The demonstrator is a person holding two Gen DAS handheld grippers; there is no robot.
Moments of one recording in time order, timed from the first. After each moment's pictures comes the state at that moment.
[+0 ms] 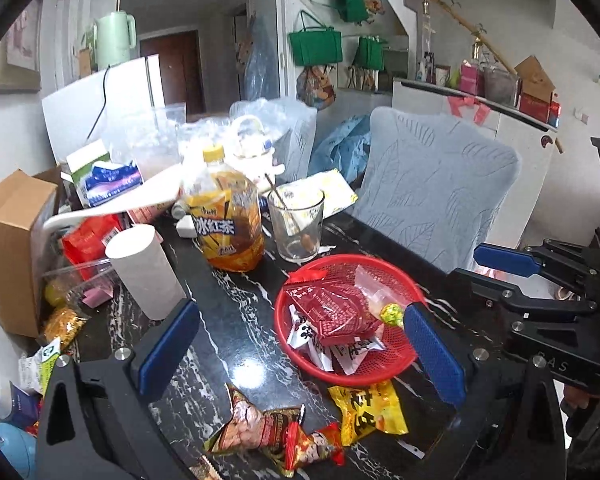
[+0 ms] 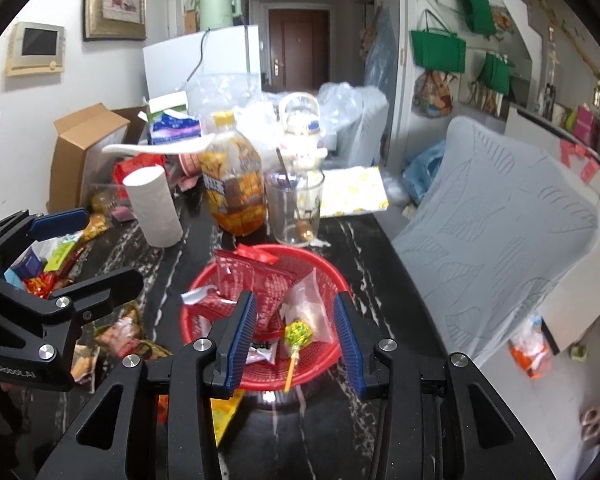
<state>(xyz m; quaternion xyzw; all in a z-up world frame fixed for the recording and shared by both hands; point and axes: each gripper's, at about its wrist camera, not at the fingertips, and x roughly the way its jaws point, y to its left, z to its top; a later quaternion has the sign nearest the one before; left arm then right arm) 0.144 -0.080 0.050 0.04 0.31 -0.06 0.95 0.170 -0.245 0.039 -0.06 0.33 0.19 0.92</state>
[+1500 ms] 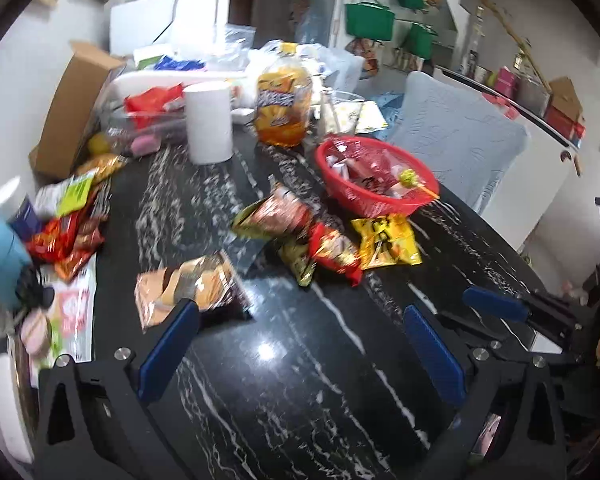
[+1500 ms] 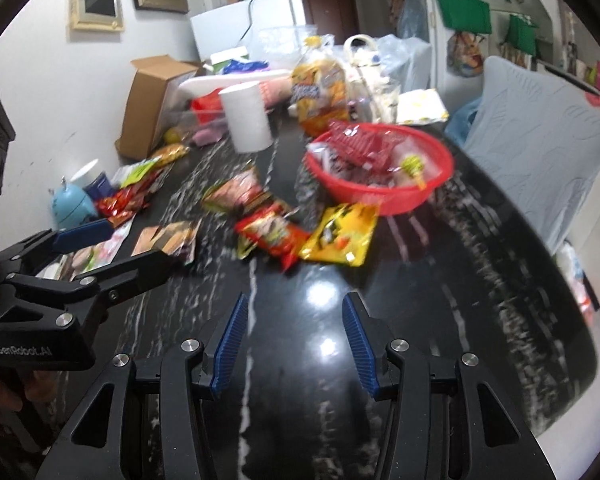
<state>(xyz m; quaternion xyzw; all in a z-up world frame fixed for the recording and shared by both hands) -0.005 -0.034 -0.041 -0.07 0.38 0.00 0.92 0.020 -0.210 -0.044 -0.03 0.39 0.26 0.88</state>
